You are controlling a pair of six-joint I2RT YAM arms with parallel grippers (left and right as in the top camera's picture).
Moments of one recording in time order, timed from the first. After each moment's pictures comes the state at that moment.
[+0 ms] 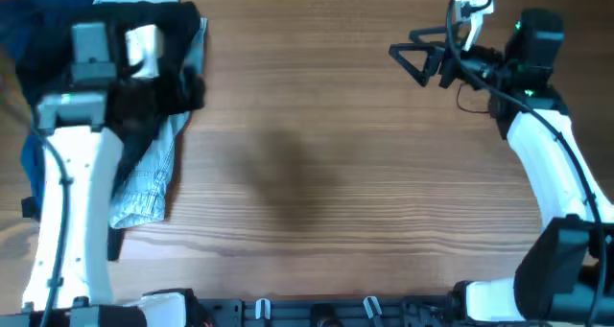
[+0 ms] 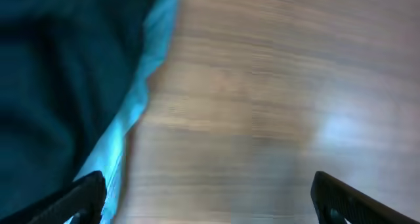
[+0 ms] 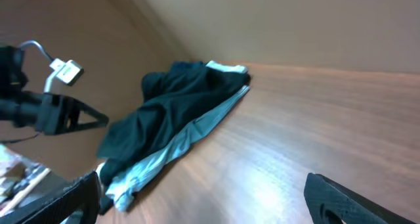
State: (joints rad) left arm 0.08 1.45 1.42 -1.00 0.18 -0.17; right arm -0.09 1.61 1.14 0.03 -1.12 0.21
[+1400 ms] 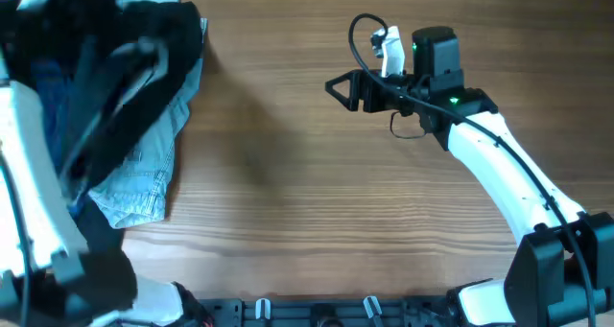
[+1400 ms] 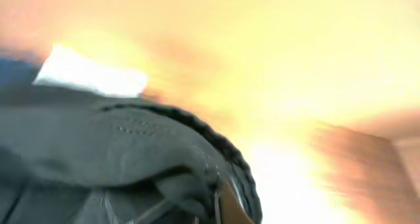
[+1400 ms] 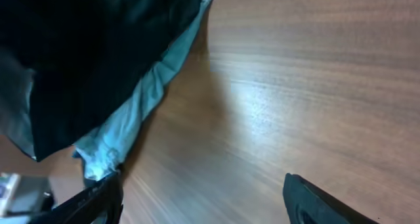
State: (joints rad) left arm 0.33 1.66 1.85 -0.76 0.58 -0.16; right arm 0.26 1.61 1.15 -0.28 -0.65 0.34
